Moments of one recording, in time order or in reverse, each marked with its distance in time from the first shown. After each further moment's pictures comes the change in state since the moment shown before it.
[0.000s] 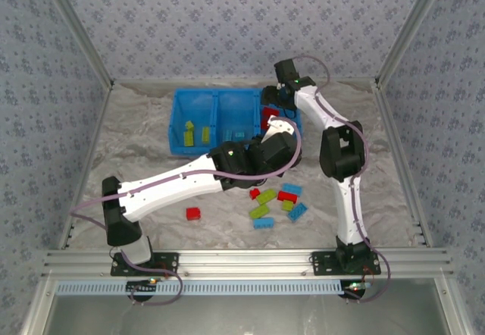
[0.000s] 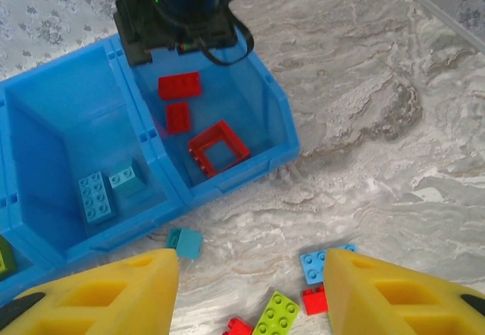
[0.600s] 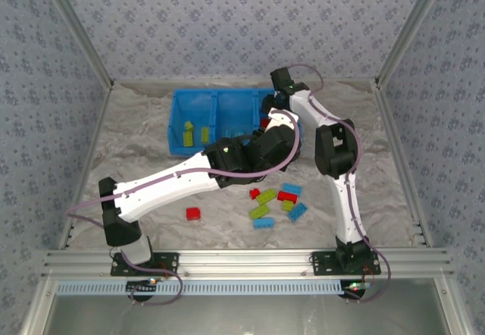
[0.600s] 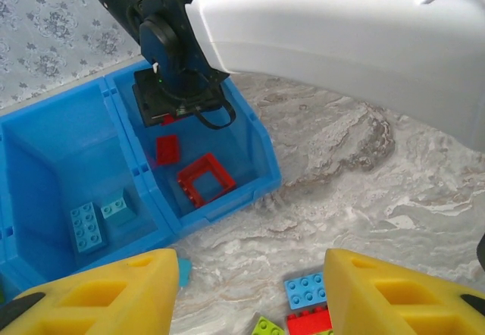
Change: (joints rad) left arm 0.000 0.005 0.080 0.023 0.000 0.040; right arm 0.002 0.101 0.004 0.007 0.019 -0.013
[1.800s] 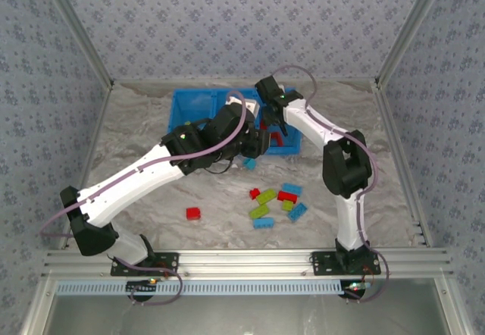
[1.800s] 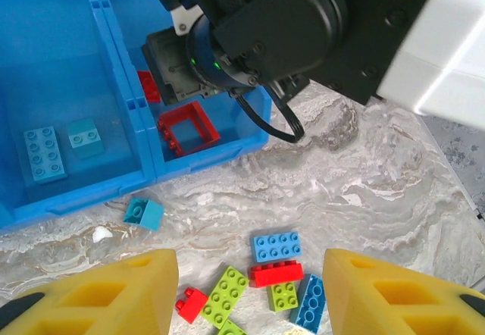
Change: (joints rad) left arm 0.216 -0.217 -0.201 0.014 0.363 -0.167; right arm 0.161 -0.305 -0.274 -0.087 0.355 -0.118
